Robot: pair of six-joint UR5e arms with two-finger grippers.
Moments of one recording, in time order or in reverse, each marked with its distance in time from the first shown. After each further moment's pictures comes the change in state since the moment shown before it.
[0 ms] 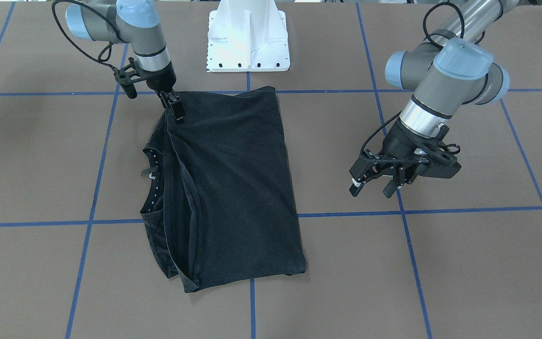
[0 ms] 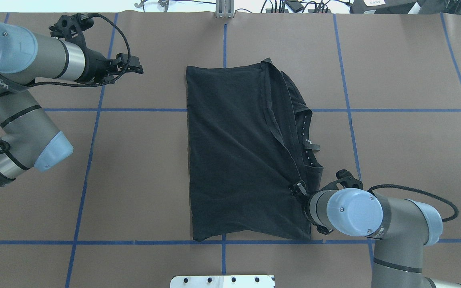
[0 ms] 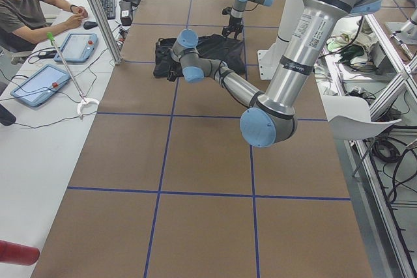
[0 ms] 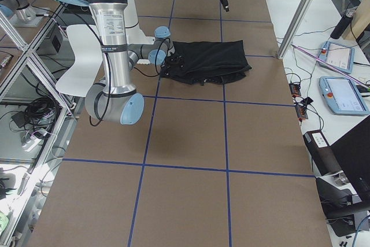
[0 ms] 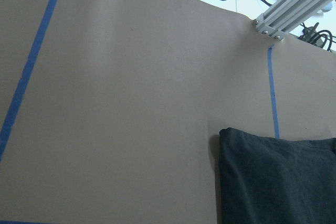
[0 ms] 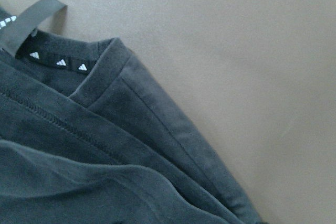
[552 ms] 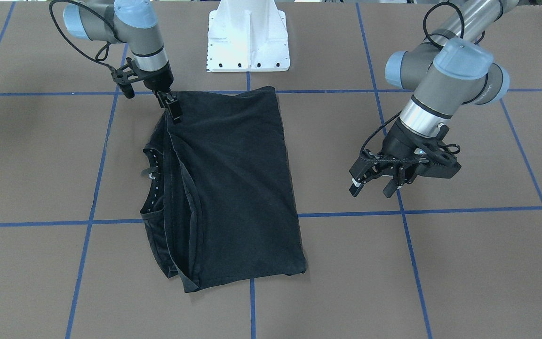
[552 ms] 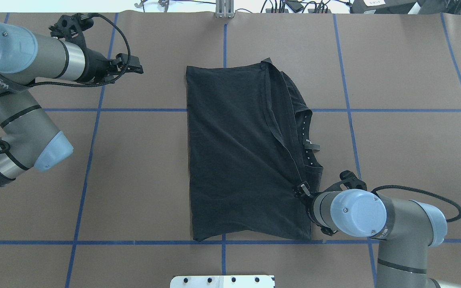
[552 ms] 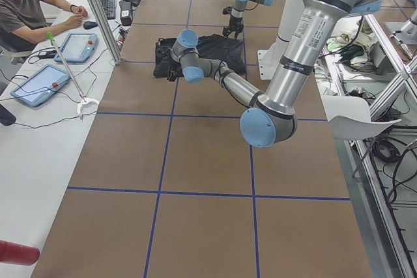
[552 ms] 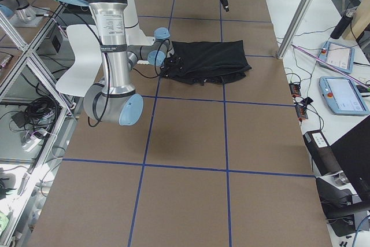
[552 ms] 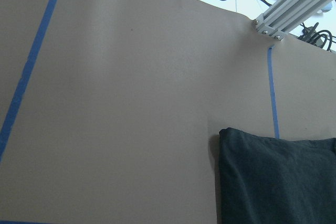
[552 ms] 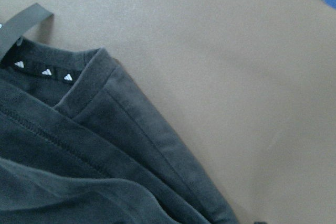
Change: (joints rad) left arm 0.000 0.000 -0.001 0.000 0.000 0.000; right arm 0.001 -0.026 0.008 -0.003 0.002 -0.007
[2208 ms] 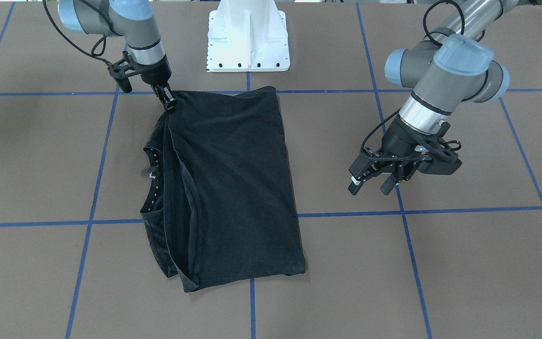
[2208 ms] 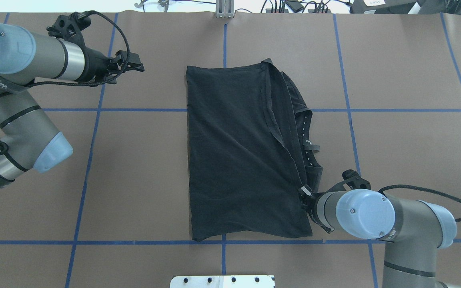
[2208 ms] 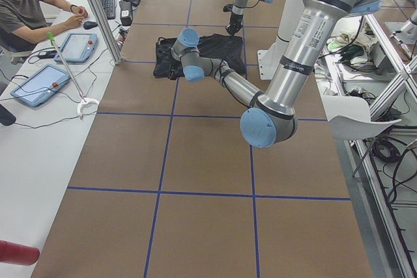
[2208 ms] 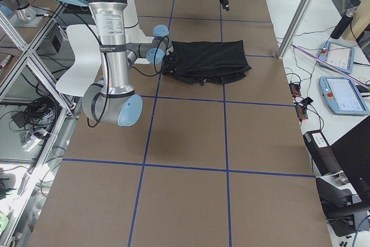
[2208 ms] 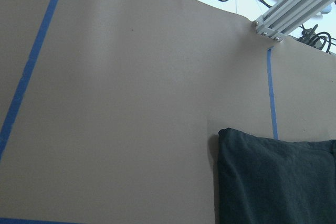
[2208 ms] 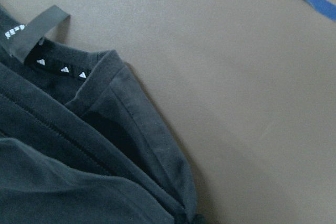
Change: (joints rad) left arm 0.010 0.002 -0.038 -0.008 0.005 -0.143; right arm 0.000 -0.008 0.060 -0.033 0.007 -0.018
